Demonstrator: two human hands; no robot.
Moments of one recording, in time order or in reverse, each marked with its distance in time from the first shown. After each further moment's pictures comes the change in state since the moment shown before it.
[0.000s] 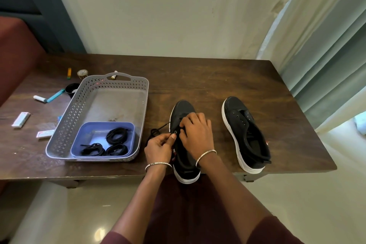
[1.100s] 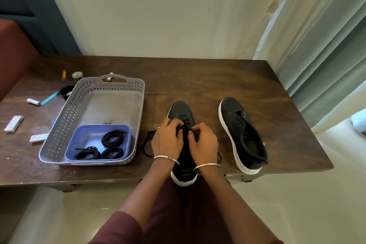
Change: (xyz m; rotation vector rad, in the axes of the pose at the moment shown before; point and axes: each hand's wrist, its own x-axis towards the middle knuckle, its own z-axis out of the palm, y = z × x) left_hand 0.006 0.034 0.023 0.692 -0.032 0.534; right_hand -0.023 0.005 -0.014 0.465 -0.013 0.504
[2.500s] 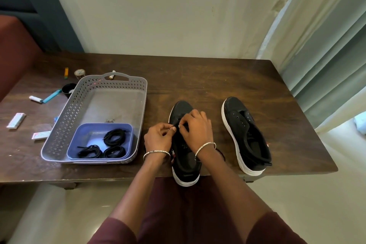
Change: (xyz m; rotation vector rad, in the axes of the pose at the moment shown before) left_hand 0.013 -0.037 0.003 -0.519 -0.032 -0.400; right_hand 0.039 -0.017 0.014 -0.305 -0.176 -0.313
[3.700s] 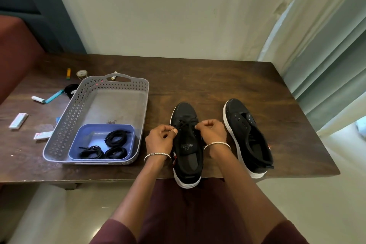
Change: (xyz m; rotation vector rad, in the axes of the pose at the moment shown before) left_hand 0.002 -0.008 0.002 -0.059 -0.011 -0.017; right_hand 0.003 0.026 -0.008 0.785 0.024 0.815
